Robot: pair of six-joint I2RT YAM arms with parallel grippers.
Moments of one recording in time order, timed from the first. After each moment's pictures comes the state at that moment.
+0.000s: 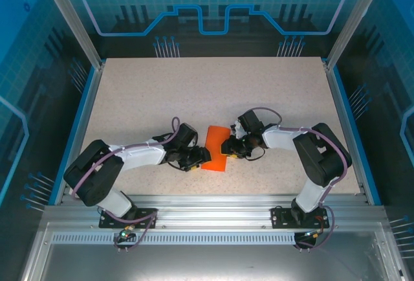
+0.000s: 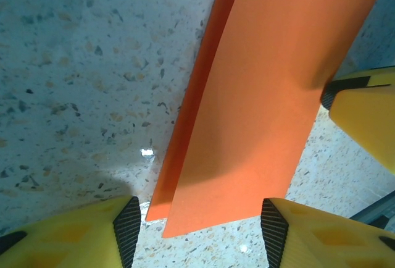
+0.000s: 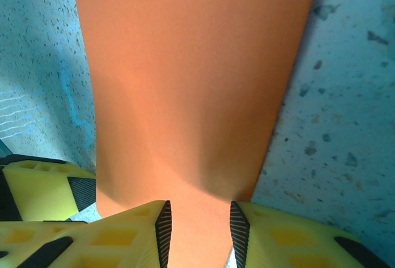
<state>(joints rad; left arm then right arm) -0.66 1.55 0.70 -0.23 0.35 -1.04 0.51 1.73 0.82 -0.23 -0.56 0.66</state>
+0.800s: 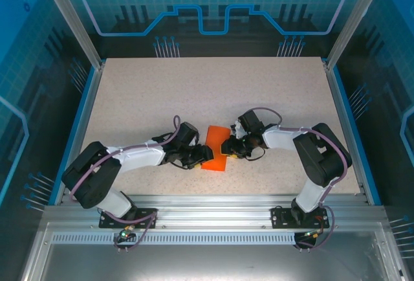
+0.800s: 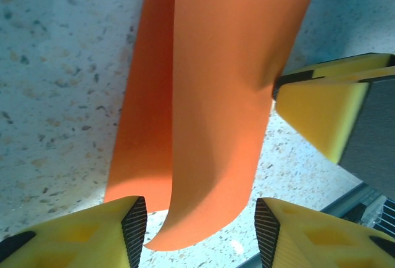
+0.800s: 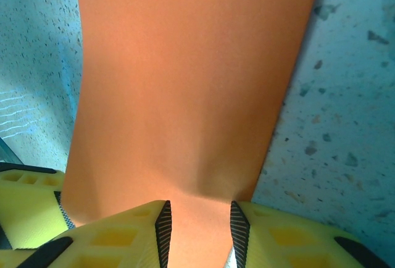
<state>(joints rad) -0.68 1.52 0.70 -0.16 0.37 -1.04 0.51 1.72 0.81 -0.23 -0.56 0.66</state>
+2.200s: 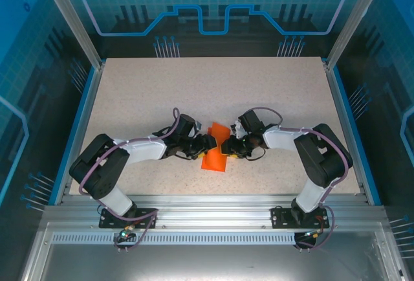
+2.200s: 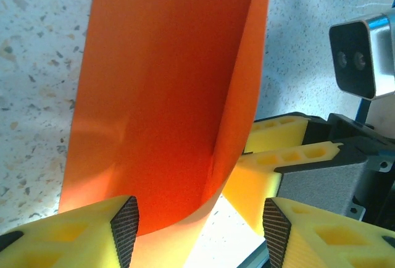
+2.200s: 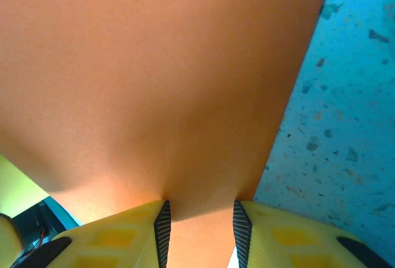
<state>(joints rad) -0.59 1.61 0.73 0.03 0.46 -1.05 0.51 1.71 0.81 -0.23 -0.56 0.66</state>
